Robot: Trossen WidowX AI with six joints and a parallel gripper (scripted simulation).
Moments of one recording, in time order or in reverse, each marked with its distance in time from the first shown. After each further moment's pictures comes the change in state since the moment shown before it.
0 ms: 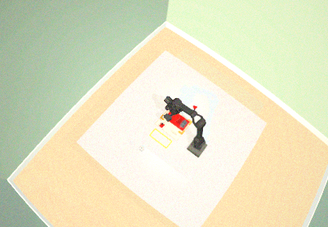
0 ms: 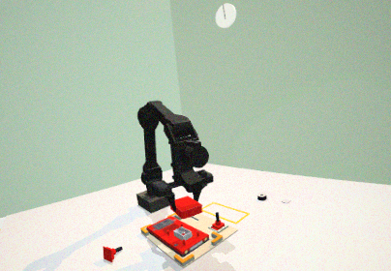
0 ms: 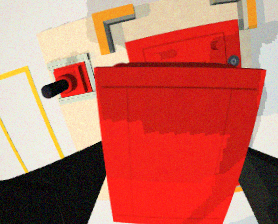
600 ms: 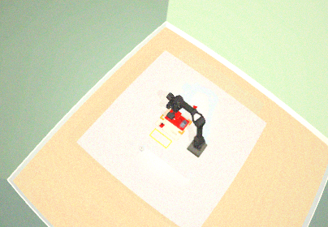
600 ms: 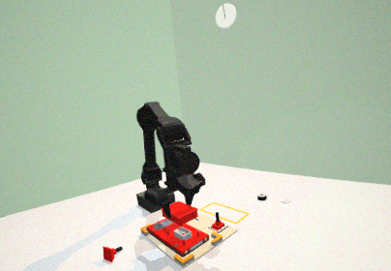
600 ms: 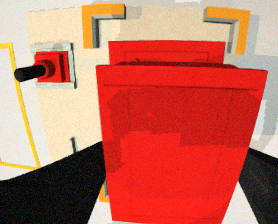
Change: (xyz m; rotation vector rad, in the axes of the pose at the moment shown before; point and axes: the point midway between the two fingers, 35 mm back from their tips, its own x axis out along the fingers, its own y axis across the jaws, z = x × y) arm 0.005 -0.028 0.012 -0.218 0.005 0.001
